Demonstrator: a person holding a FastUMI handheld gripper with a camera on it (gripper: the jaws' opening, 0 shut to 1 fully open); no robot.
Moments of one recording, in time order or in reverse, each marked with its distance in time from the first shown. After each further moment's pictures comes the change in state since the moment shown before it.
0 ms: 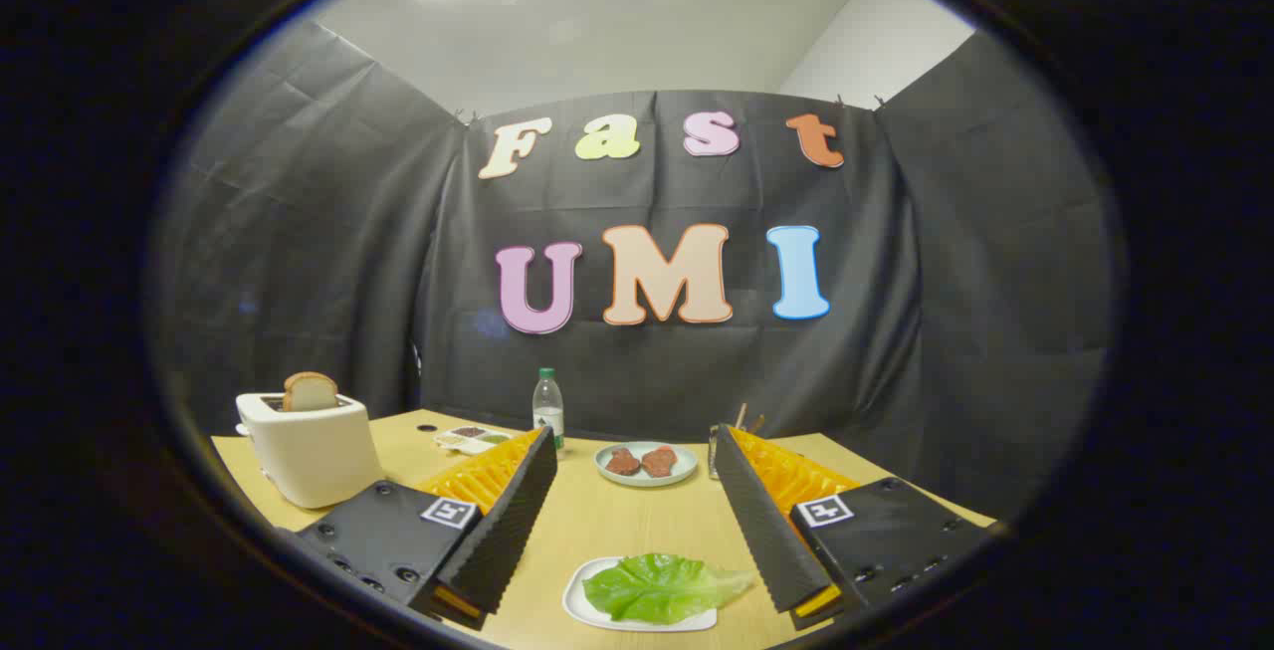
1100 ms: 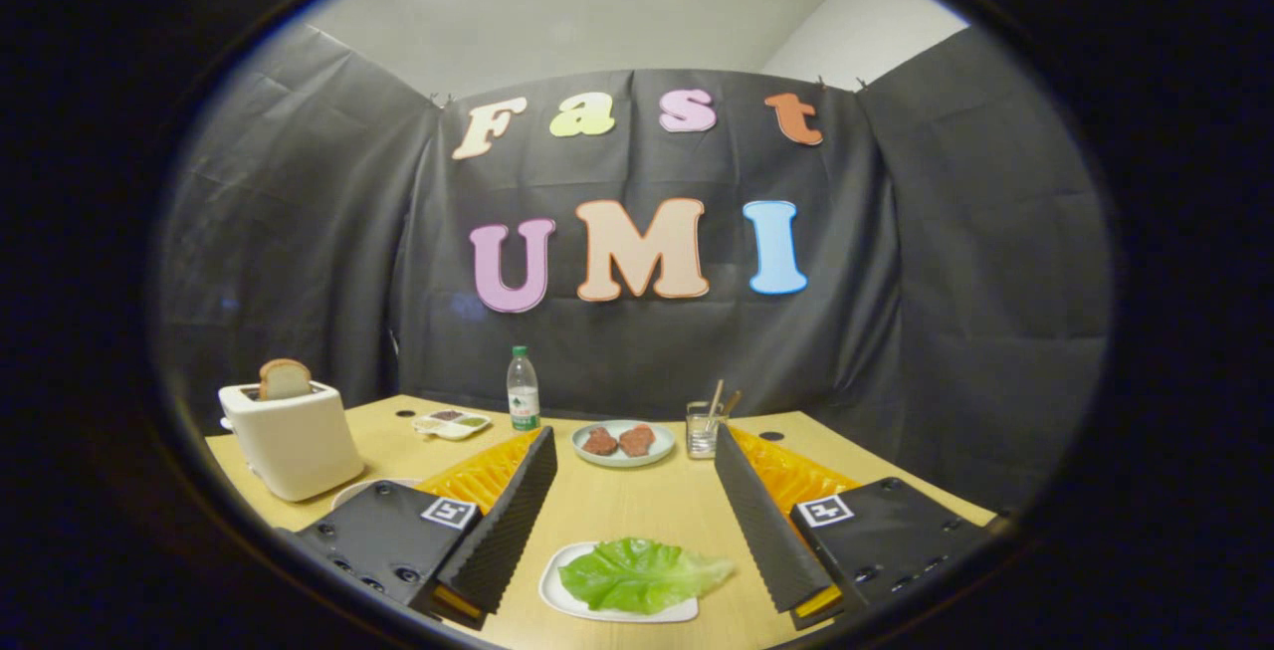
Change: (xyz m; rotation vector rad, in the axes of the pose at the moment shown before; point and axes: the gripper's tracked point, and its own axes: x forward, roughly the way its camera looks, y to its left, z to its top) arm 0.004 -0.029 -0.026 0.003 0.089 -0.069
